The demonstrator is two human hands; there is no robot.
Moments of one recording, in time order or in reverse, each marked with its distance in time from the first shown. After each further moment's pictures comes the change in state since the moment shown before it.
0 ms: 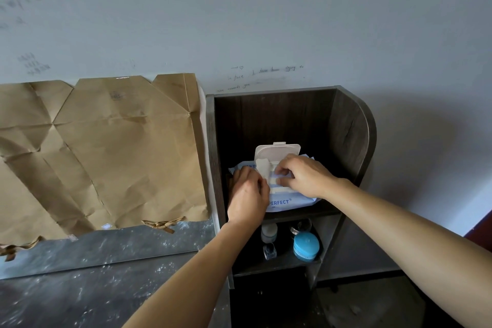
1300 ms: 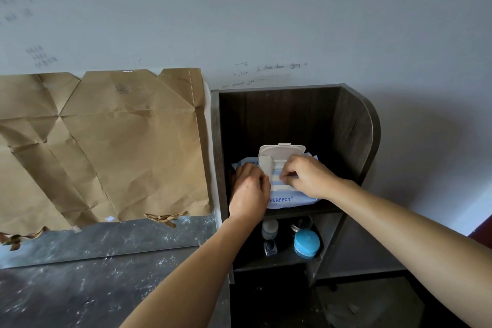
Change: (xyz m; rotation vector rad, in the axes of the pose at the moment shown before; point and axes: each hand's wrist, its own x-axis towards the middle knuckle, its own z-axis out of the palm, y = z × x) left_hand -0.001 0.000 -0.001 -0.012 -0.033 -0.010; right_hand -0.006 0.000 0.006 0.069 0.005 0.000
